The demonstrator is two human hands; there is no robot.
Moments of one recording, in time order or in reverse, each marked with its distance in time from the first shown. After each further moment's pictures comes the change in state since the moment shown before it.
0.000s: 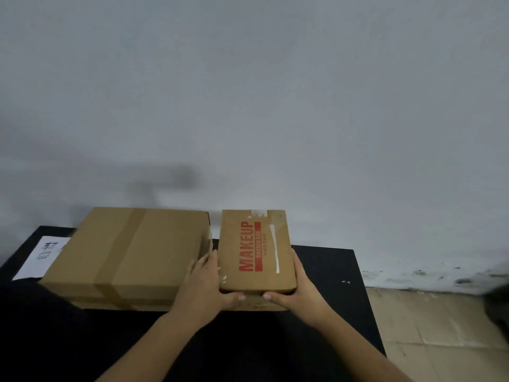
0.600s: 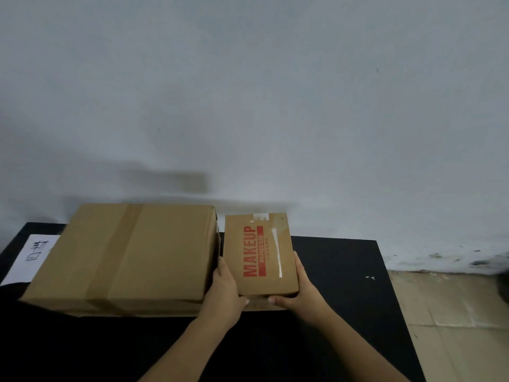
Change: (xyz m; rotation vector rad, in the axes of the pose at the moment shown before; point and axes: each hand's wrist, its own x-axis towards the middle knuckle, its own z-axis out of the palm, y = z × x) left_hand 0.058 -0.033 0.060 -0.149 -0.156 -0.286; right_hand 0.068 0.070 0.040 0.001 -0.024 0.190
